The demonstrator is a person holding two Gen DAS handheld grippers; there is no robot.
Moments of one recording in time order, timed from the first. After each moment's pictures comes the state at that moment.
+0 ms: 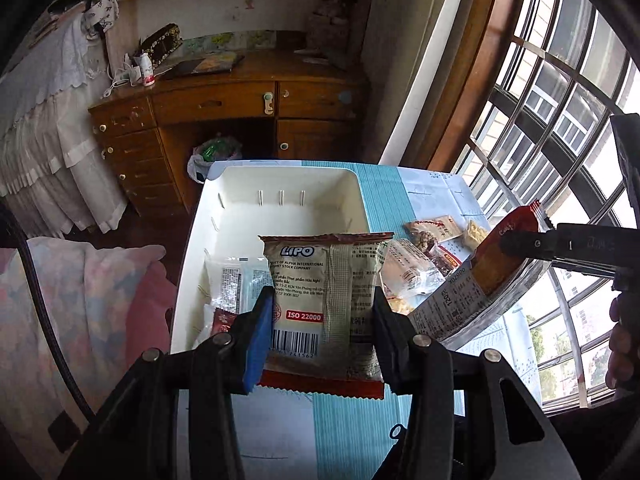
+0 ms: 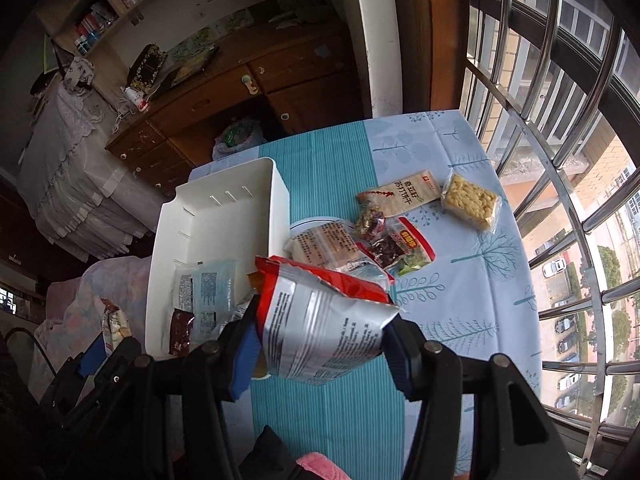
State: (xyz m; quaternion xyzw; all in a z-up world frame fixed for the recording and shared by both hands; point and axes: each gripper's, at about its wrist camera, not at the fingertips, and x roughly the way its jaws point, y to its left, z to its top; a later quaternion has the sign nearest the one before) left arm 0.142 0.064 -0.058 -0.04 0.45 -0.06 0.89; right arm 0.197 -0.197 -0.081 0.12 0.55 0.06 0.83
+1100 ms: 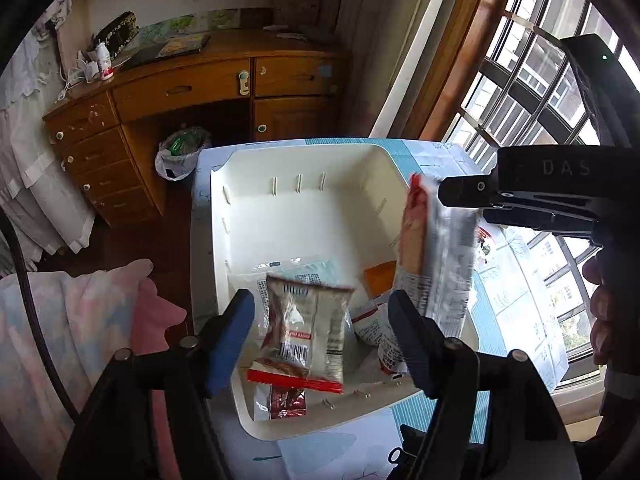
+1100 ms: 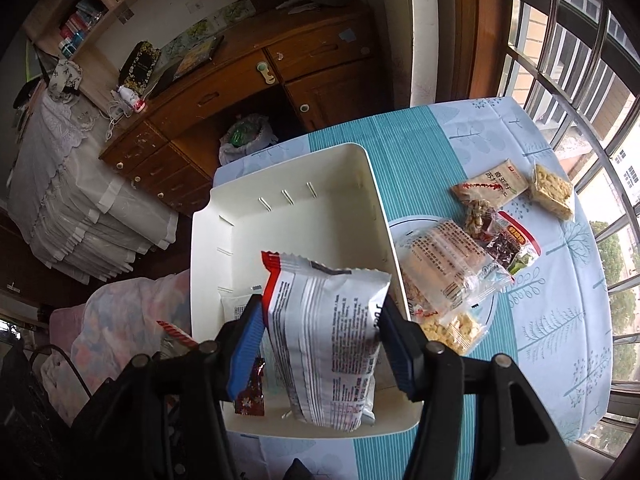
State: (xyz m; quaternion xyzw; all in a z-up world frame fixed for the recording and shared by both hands) left arm 0.202 0.144 -0.109 -0.01 0.48 -0.14 0.87; right arm 0.252 -0.059 -0.119 0.15 0.55 0.02 0.82
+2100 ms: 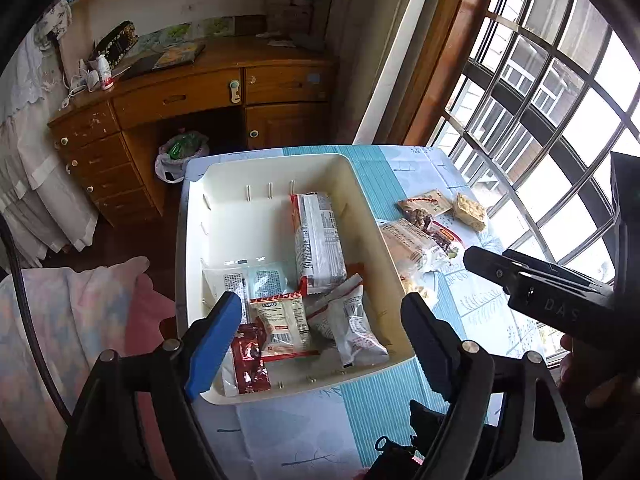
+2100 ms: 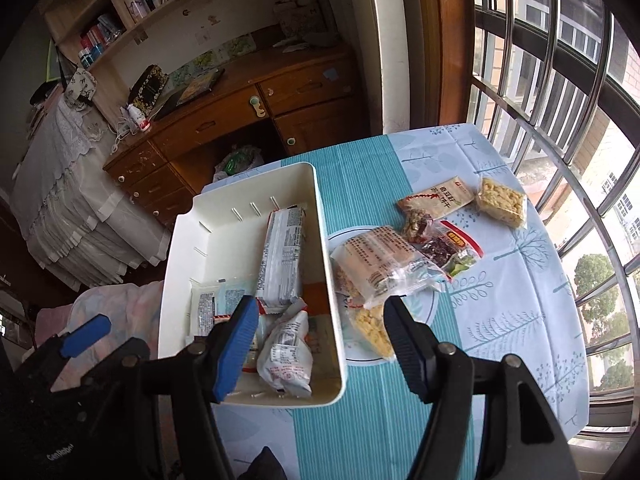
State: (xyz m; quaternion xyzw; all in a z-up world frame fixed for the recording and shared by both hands) left arm 0.170 0.093 -0.065 -0.01 0.48 -0.14 0.87; right arm 0.177 -0.121 -0.106 0.12 0.49 0.02 0.86
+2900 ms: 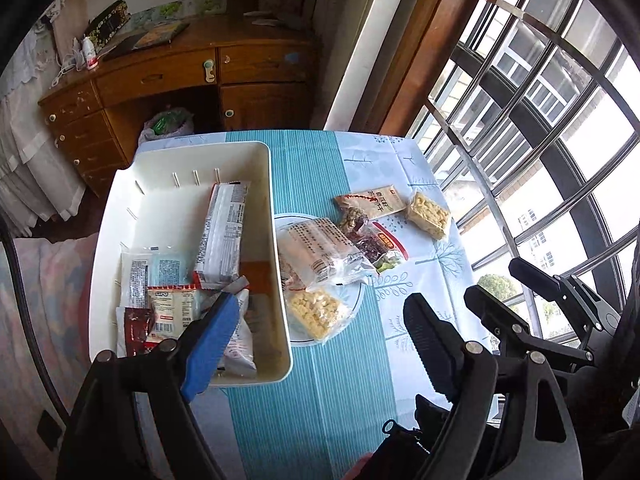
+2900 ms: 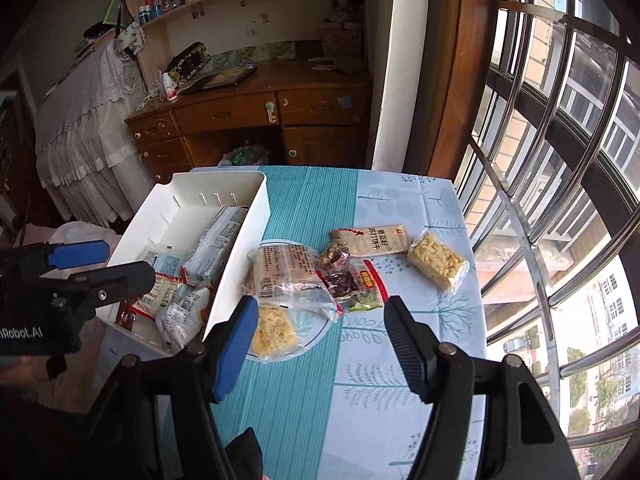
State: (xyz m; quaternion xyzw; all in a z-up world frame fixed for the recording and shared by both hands) left arm 0.187 -0.054 -0.066 -0.04 0.52 -0.11 0.85; right arm 0.155 -0.230 -0.092 -0.02 0.45 0.09 0.89
